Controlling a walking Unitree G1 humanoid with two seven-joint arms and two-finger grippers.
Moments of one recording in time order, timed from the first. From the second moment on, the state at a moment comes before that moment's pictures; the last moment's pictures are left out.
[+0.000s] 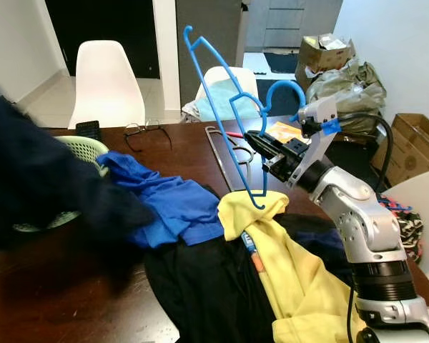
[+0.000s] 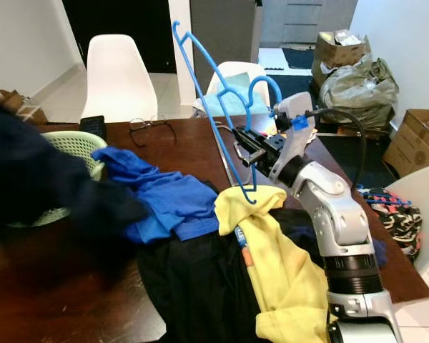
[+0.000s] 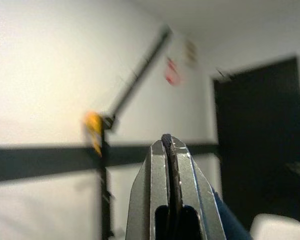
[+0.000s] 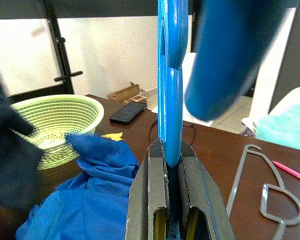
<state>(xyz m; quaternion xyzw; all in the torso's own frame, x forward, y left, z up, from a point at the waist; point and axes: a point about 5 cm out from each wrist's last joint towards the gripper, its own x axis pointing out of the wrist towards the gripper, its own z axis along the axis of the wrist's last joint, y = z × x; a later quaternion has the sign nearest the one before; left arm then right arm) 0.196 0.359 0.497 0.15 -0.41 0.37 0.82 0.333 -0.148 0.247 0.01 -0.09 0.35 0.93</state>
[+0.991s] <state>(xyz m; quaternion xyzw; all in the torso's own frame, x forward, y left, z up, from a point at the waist) 0.297 0.072 0.233 0.05 -0.04 -0.35 0.93 0.333 -0.155 0.249 -0.01 -0.08 0.34 0.94</state>
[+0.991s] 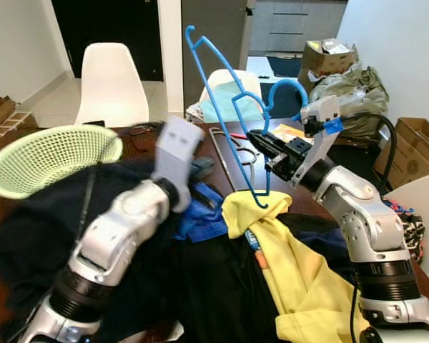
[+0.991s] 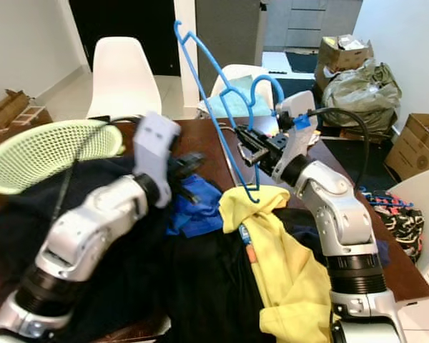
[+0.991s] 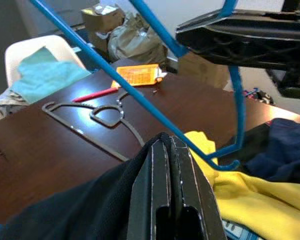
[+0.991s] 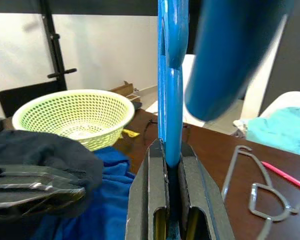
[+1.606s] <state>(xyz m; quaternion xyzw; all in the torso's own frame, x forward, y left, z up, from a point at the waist) 0.284 0.132 0.235 0.15 -0.01 -0.29 0.95 0.333 -0.151 0.246 -0.01 -0.08 0.34 0.94</state>
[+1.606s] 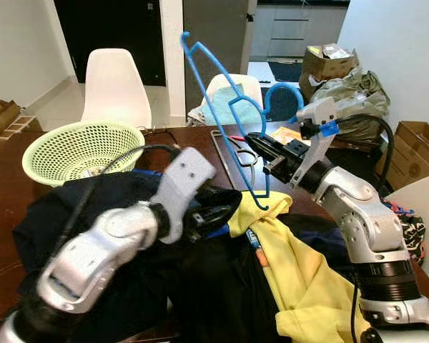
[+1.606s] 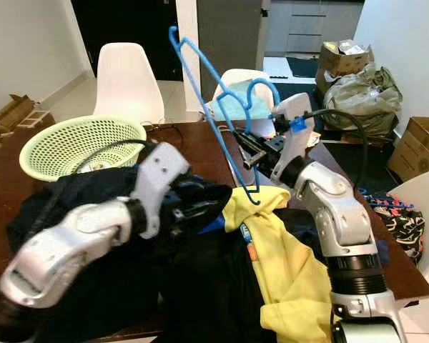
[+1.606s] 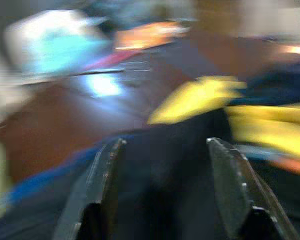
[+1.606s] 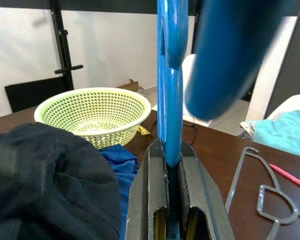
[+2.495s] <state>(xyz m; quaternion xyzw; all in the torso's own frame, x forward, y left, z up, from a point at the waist) 0.216 0.336 0.181 0.58 0.20 0.07 0.79 0.334 -0.144 0.241 -0.01 -0.07 0.36 0.93</state>
